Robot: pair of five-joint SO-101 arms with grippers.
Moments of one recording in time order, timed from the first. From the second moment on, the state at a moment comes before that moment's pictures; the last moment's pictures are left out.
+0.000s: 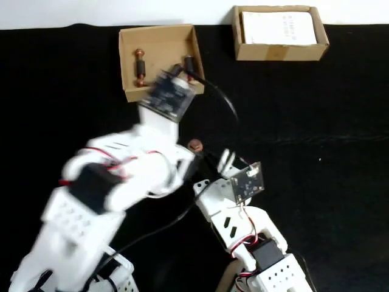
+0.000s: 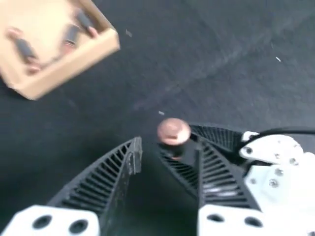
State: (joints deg) left arm 25.2 -42.5 13.8 82.6 3.7; right arm -35.8 -95.2 95.2 14.3 -3.8
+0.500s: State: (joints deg) left arm -3.6 -58.9 28.7 81.5 -5.5; right arm -28.0 -35.8 53.3 -9.7 -3.8
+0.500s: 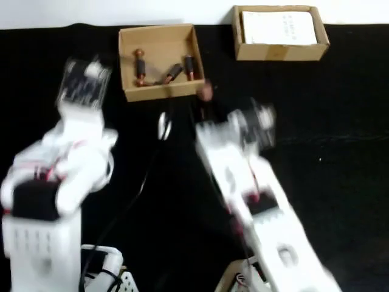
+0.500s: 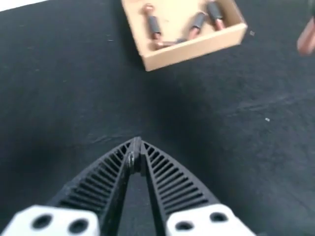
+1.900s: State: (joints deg) left arm -21.9 -77.0 93.9 41.5 -5.5; right arm -26.5 76.0 -74.9 30.8 -3.8
